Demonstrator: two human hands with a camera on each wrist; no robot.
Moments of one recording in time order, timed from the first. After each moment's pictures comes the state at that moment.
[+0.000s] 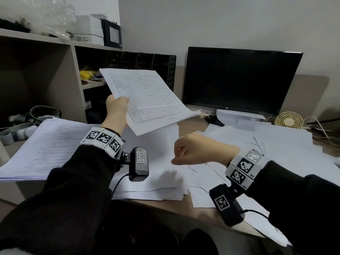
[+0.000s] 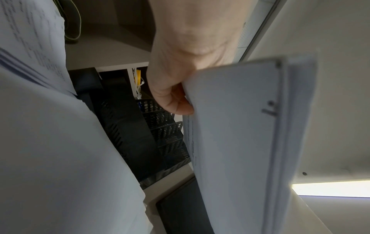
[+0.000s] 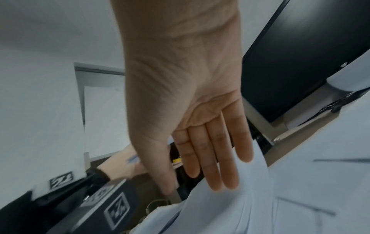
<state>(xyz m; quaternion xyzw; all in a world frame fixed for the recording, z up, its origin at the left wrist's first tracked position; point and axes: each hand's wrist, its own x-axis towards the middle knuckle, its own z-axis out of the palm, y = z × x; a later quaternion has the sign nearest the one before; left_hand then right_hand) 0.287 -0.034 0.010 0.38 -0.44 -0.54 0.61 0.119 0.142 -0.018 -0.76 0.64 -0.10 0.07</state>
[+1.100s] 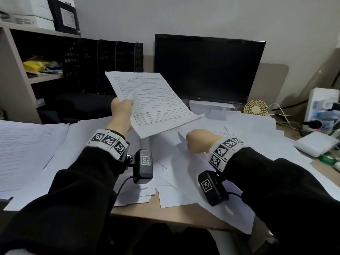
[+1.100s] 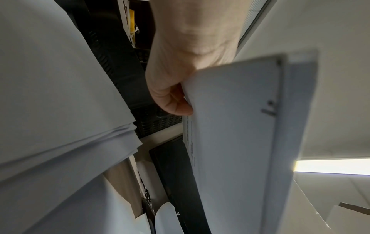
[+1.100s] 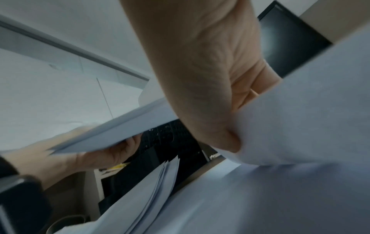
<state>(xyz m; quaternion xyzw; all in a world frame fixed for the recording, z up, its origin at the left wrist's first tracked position) 0.180 -0.018 -0.017 0.37 -0.45 -0.60 0.55 0.037 0.146 -0.029 -0.58 0.81 0.11 0.00</state>
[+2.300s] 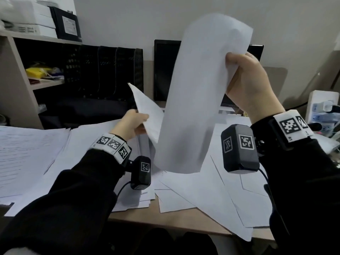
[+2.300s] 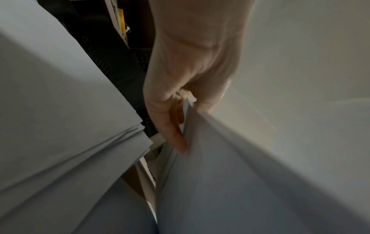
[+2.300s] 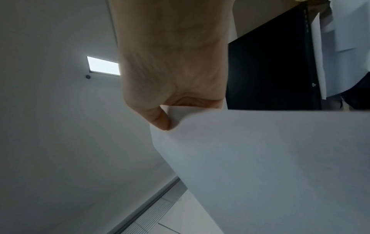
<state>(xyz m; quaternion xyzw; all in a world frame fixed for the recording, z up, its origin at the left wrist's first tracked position) 0.174 -0.004 -0.021 0.39 -0.58 -0.63 0.35 0.004 0.187 0.091 -0.49 0.33 -0.76 0.27</state>
